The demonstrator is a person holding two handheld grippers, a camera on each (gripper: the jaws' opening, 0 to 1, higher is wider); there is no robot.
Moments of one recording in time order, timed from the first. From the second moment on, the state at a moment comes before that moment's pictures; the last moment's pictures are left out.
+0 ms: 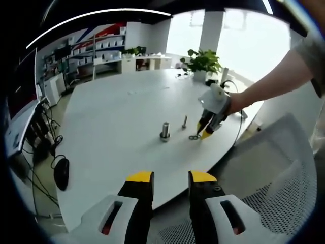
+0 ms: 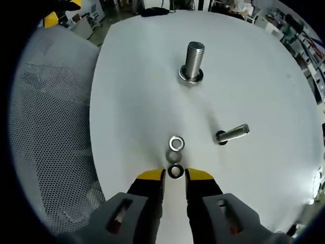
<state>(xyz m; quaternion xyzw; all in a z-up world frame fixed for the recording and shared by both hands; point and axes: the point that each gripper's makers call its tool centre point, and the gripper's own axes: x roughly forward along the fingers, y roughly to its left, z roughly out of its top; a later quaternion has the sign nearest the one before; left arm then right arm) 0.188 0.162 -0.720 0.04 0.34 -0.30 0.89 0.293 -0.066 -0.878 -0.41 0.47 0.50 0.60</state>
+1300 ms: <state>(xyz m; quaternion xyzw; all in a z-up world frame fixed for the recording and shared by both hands) 0.193 0.165 -0.717 0.04 0.33 -0.29 0.90 0.294 -0.066 -0.880 -0.43 0.49 0.43 0.62</state>
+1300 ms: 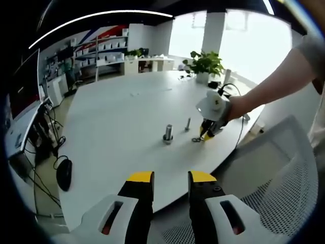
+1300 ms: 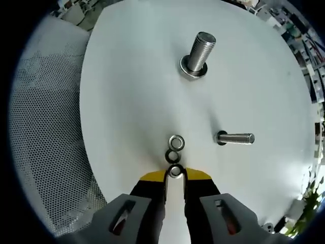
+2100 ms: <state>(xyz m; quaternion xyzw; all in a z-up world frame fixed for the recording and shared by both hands) 0.191 0.163 -0.717 0.04 0.33 -0.29 0.90 0.318 -0.075 -0.852 -0.33 0.49 0.41 0.69</state>
